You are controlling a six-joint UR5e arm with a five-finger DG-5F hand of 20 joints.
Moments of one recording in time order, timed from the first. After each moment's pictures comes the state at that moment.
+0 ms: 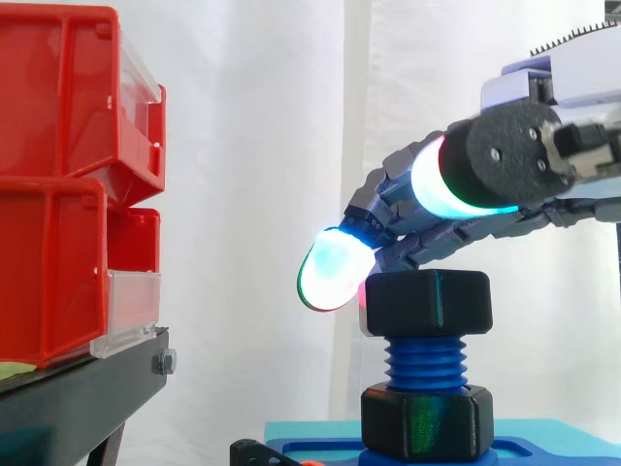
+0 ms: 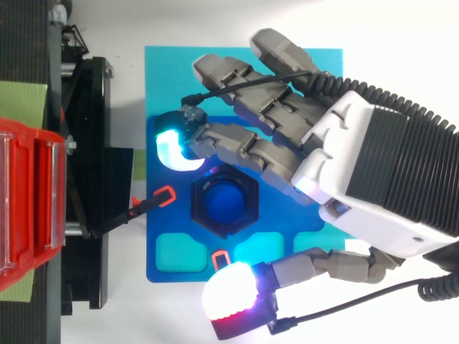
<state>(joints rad) 0.33 -2.16 -1.22 -2.93 -0.91 -1.12</state>
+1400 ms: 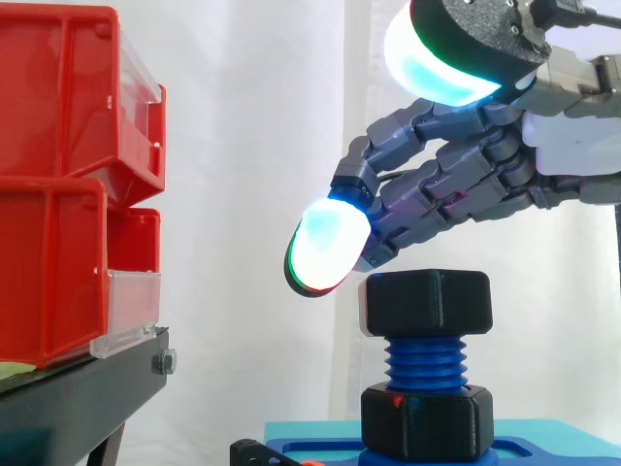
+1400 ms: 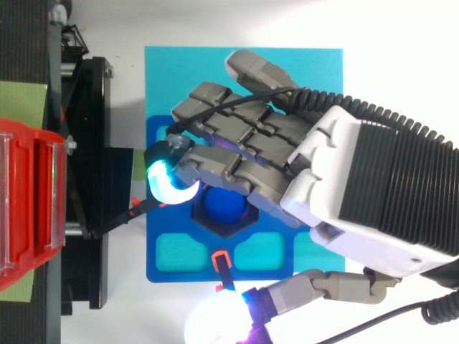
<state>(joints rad) 0.32 -2.16 -1.22 -2.89 -0.97 -1.12</state>
